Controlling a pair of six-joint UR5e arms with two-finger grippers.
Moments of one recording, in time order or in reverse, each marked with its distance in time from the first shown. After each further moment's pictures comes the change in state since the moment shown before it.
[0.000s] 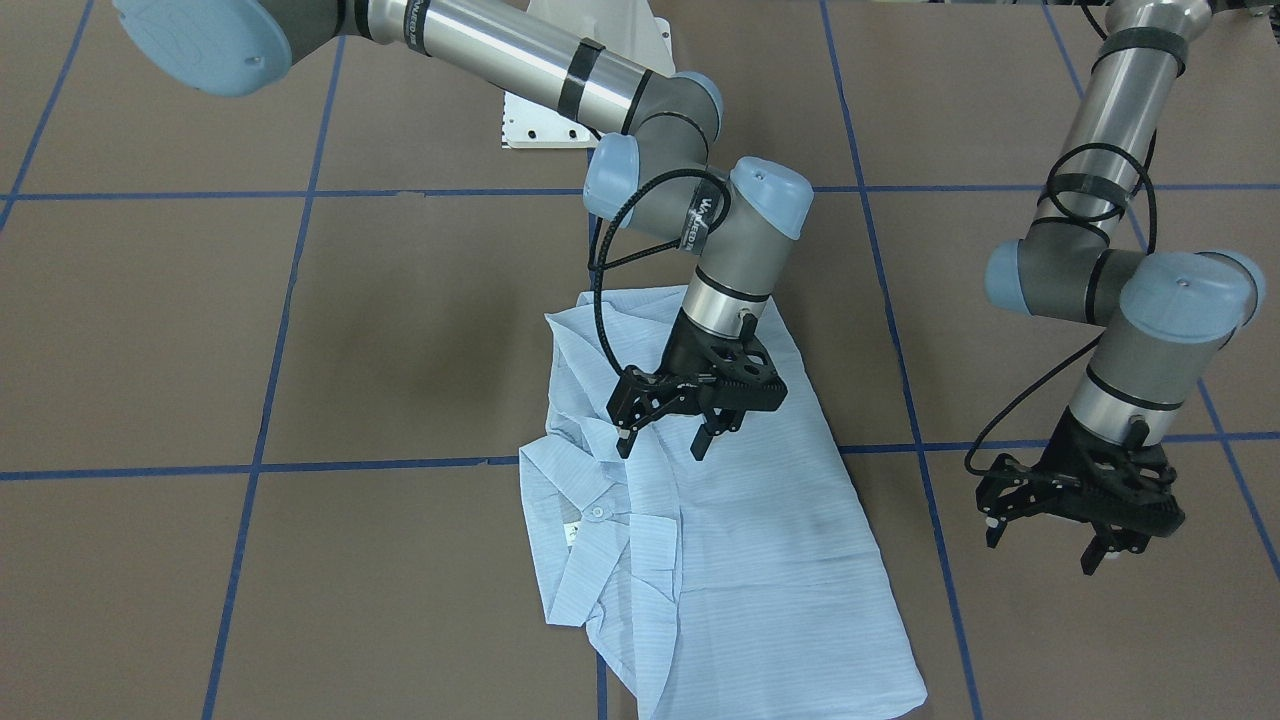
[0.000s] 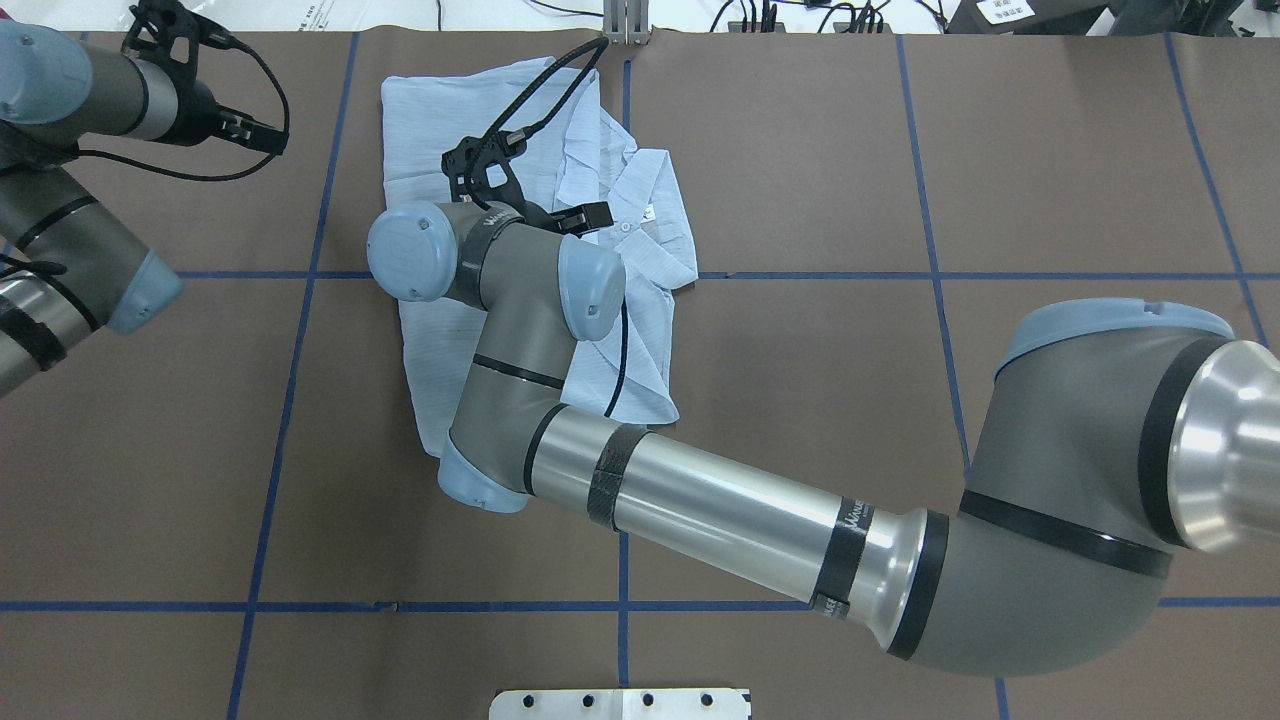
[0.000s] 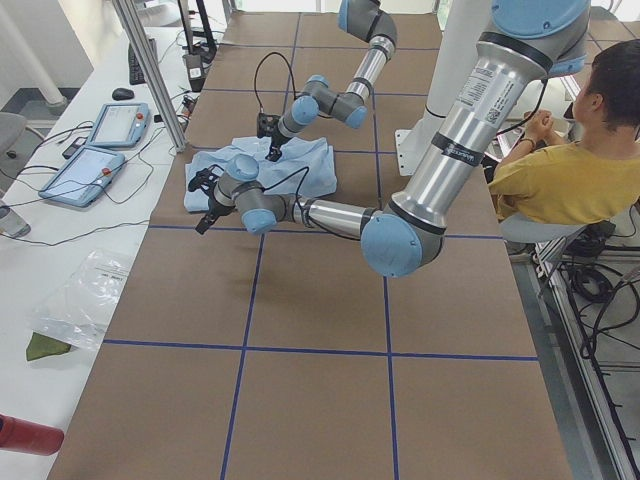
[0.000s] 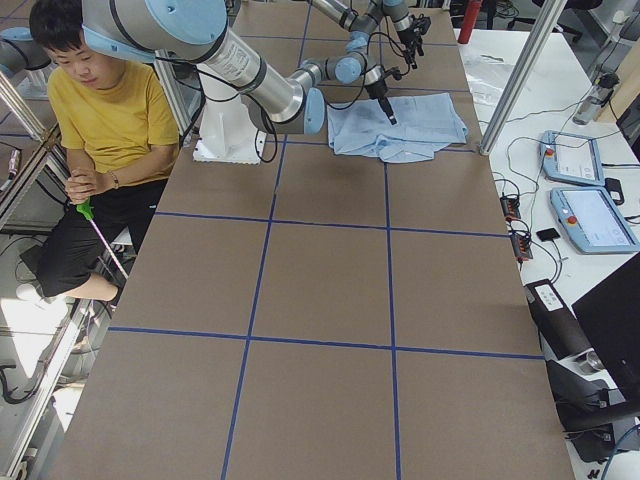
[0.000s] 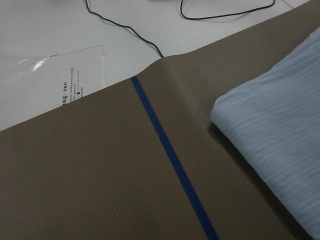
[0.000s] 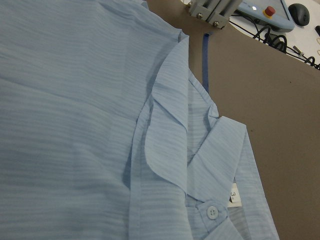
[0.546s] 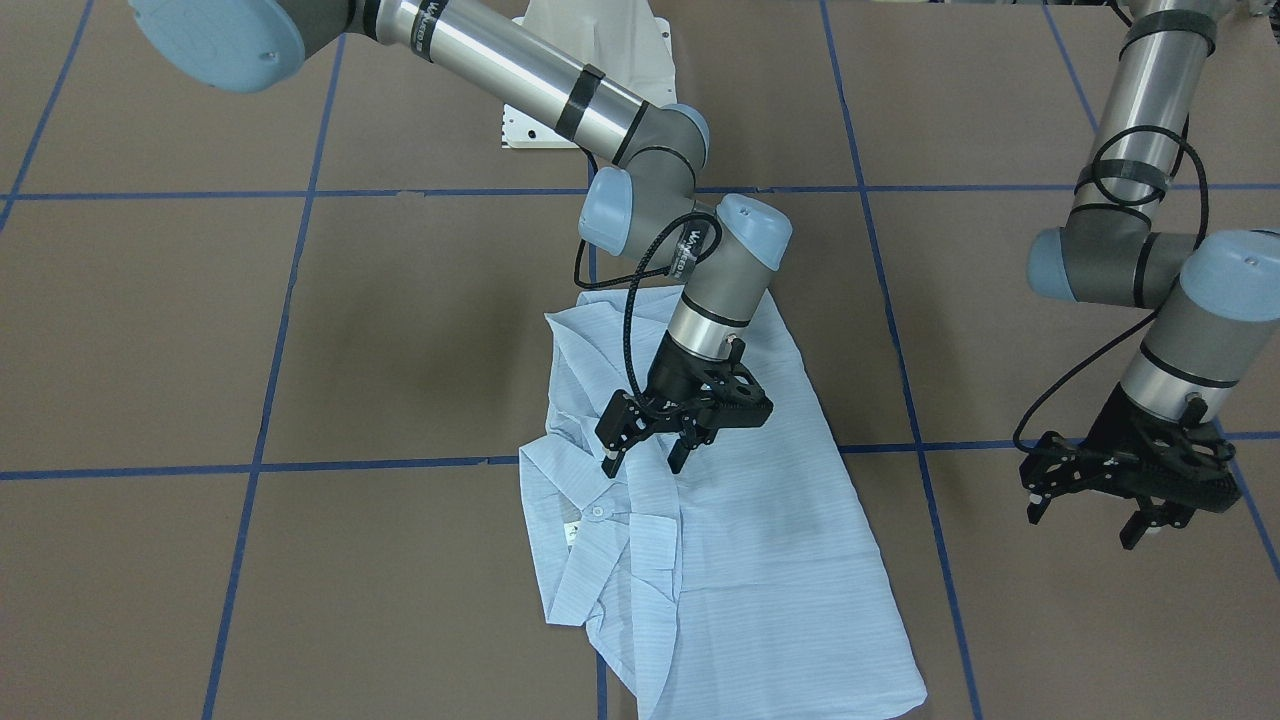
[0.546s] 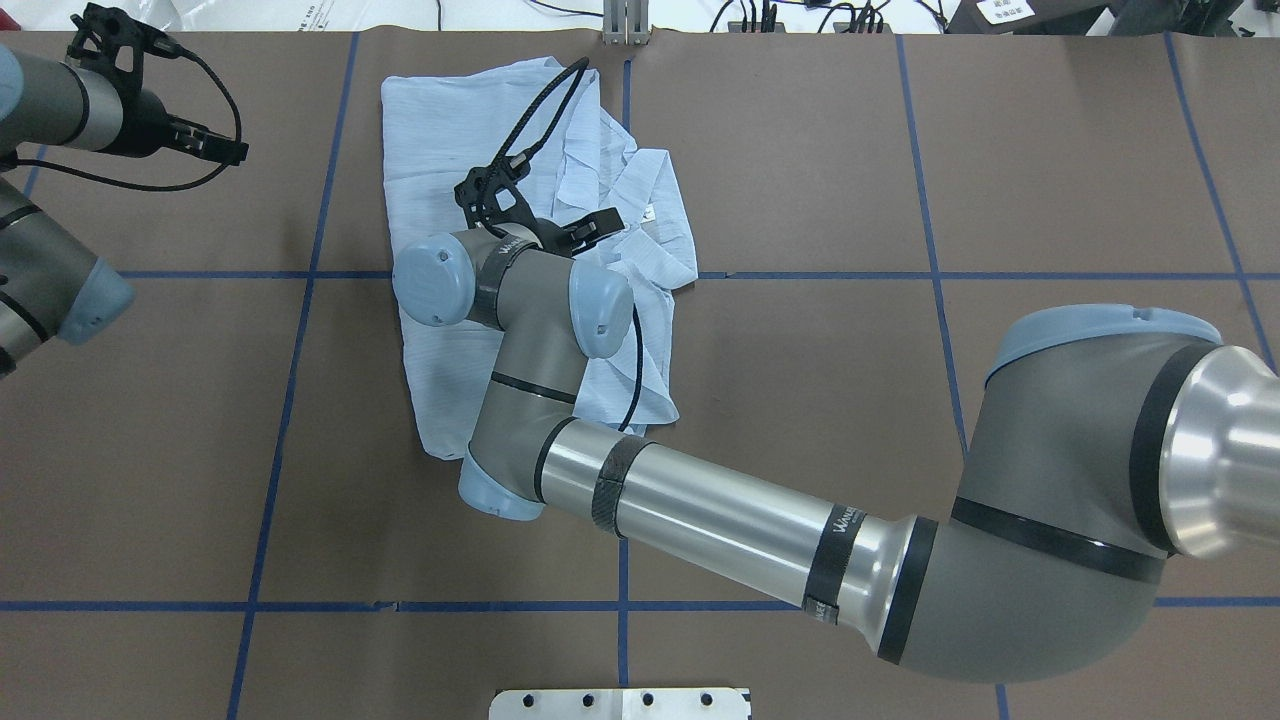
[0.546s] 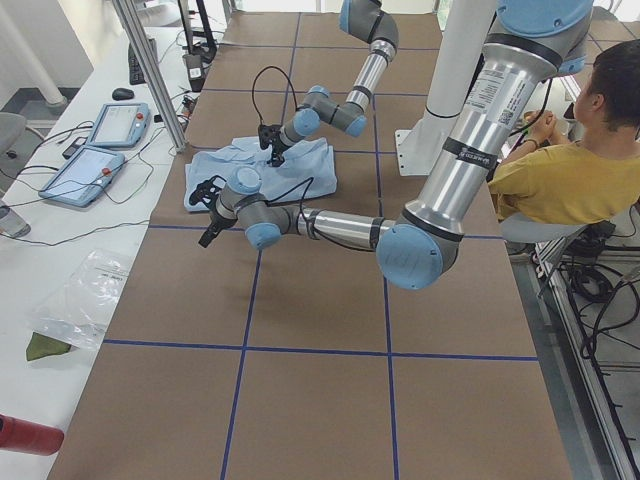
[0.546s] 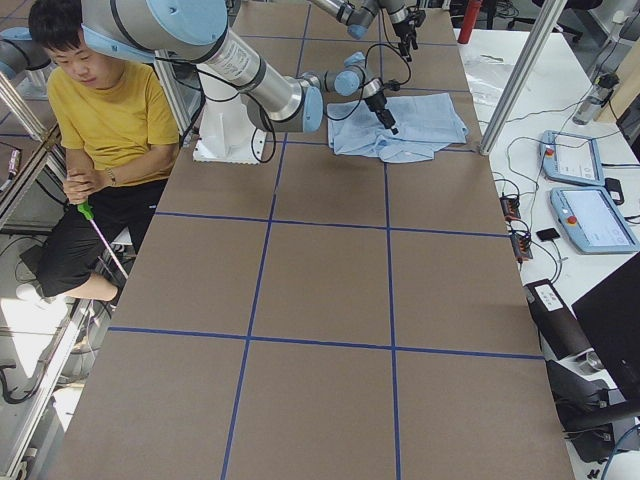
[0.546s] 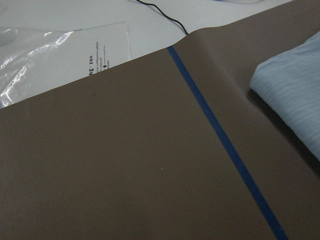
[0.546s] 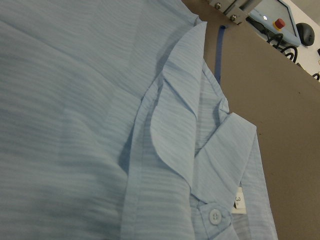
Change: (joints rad) left arm -0.029 0.062 -0.033 -0.016 -0.046 0.002; right arm -0.008 0.008 -0.092 0.053 -0.049 -0.125
